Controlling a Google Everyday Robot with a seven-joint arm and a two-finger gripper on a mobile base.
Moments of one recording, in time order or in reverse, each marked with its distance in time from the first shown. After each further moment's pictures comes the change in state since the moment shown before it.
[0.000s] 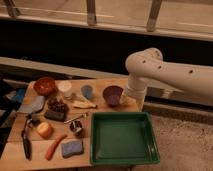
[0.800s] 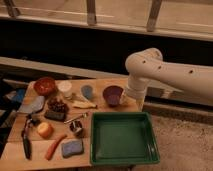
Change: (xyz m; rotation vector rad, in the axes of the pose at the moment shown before) arm 0.001 -0.001 -0.001 0.012 -0.017 -0.018
